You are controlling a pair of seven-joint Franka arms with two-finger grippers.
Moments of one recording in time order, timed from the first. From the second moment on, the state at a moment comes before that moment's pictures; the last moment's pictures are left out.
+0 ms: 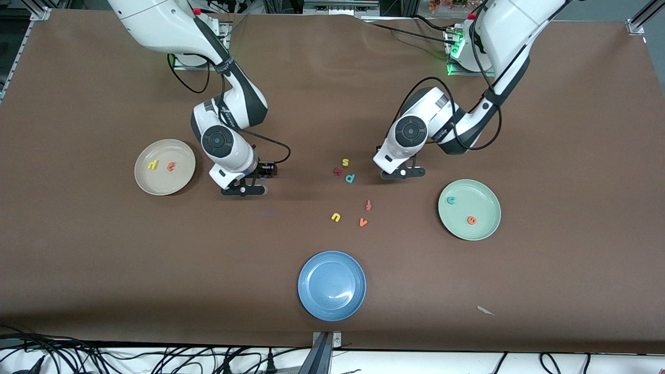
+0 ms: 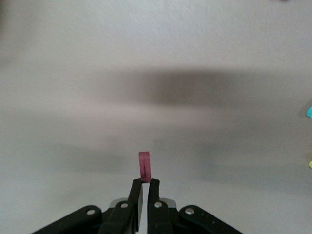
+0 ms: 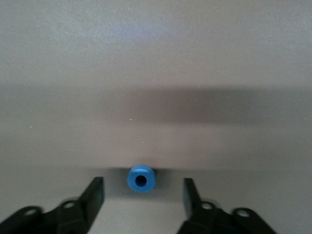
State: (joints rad) left arm -0.06 0.54 -0.57 -1.94 0.19 2.07 -0.79; right arm 0.39 0.52 0.11 -1.99 0.03 2.40 0.44
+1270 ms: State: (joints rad) left arm 0.14 0.68 -0.31 -1.67 0.21 1.89 -0.05; right arm 0.40 0.55 0.11 -1.99 0.03 2.45 0.44
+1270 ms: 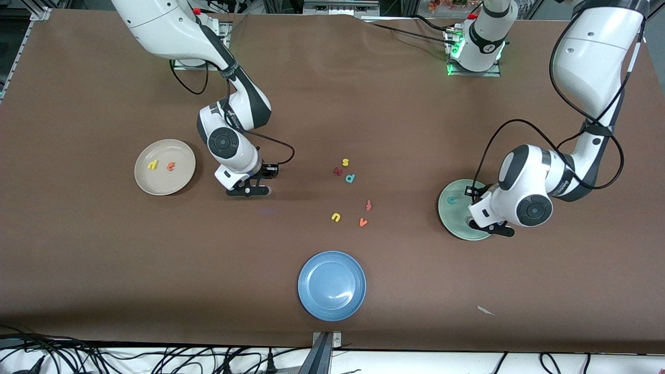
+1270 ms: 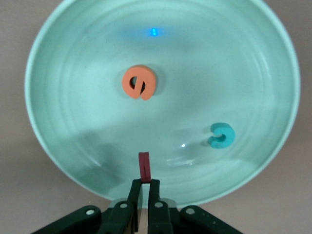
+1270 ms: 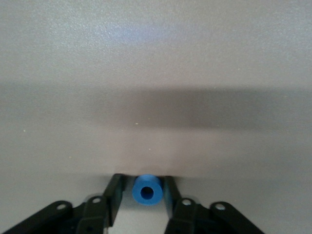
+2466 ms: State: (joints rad) left arm 0.12 0.49 -0.43 -1.41 0.20 1.62 -0.06; right arm 0.40 0.35 -0.12 -1.98 0.03 2.08 0.33
